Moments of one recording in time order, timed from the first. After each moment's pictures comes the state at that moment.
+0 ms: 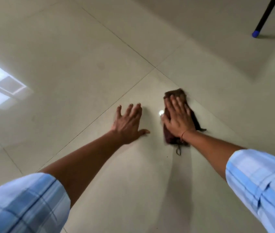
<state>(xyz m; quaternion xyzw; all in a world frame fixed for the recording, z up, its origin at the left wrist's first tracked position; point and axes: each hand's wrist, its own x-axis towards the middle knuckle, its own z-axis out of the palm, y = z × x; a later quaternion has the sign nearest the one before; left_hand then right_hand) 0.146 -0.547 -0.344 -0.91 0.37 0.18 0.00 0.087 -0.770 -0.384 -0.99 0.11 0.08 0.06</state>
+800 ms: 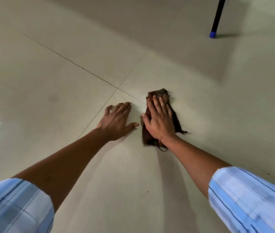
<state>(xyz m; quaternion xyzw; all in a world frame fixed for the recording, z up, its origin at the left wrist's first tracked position) 0.246 -0.658 -0.365 -0.87 0.47 0.13 -0.03 0.141 -0.825 -0.389 -0.97 0.22 0.00 0.10</state>
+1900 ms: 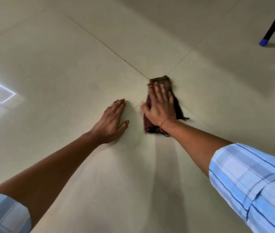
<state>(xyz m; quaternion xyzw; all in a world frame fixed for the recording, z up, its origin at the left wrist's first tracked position) 0.279 -0.523 -0.376 -0.88 0.38 0.18 -0.21 0.245 -0.743 -0.385 -0.98 0.16 0.03 0.09</state>
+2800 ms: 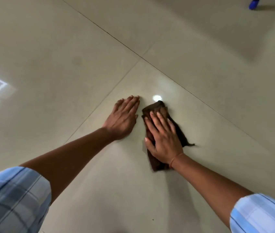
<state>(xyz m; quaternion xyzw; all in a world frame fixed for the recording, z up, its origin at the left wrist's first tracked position) 0.180 -0.571 -0.377 -0.87 0.45 0.15 -0.11 0.029 -0.714 -0.384 -0.99 0.06 0.04 0.11</state>
